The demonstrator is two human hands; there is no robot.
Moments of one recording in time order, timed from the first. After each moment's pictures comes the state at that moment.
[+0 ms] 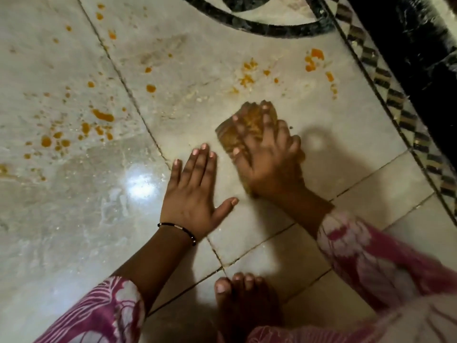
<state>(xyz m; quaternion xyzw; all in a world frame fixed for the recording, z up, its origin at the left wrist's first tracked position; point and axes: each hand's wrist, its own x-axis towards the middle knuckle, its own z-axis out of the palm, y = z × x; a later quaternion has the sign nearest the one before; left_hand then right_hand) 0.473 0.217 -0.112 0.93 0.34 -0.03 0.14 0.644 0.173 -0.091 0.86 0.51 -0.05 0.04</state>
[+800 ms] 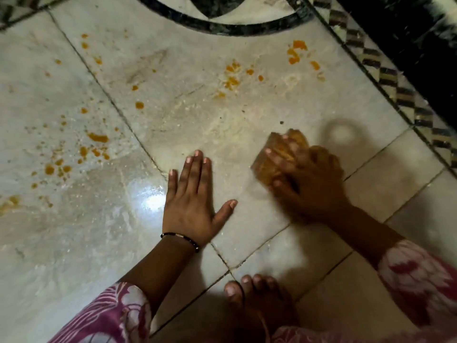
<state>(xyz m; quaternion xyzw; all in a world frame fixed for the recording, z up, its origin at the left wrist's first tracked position) 0.473 0.217 -0.110 0.93 0.33 -0.03 0.13 0.688 0.082 -0.092 0.83 0.55 -0.07 0.02</state>
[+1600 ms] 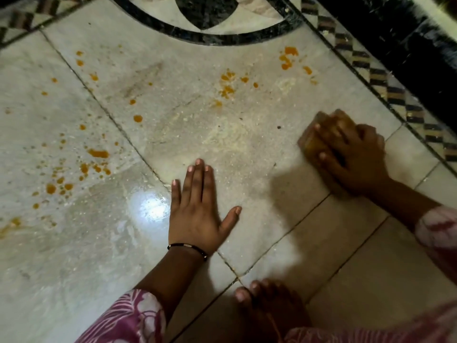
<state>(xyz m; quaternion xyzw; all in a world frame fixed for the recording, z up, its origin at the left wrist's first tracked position) 0.473 0.217 -0.110 0.93 0.33 -0.04 0.15 0.767 0.060 -0.088 0.87 0.49 -0.04 0.01</state>
